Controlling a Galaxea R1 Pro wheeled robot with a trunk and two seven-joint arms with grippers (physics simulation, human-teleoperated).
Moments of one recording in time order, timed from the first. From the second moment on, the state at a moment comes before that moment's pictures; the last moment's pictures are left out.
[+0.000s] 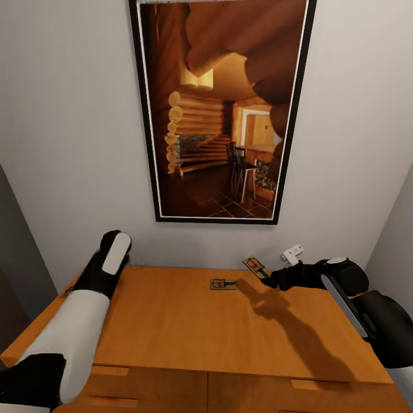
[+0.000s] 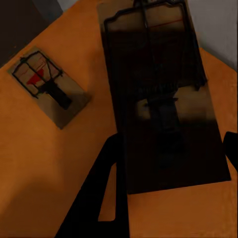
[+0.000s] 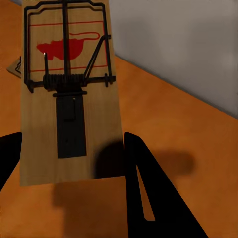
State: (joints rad) left arm -0.95 -0.01 0.03 -0.94 0.74 0.88 1.22; right arm -0.63 -0.41 0.30 -1.54 -0.17 1.04 0.48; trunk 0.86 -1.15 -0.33
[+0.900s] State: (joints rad) left arm -0.95 -0.07 0.04 -1.13 0.73 0.99 1.28; right arm -0.63 -0.41 0.30 -1.54 -0.17 1.04 0.48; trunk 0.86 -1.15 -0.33
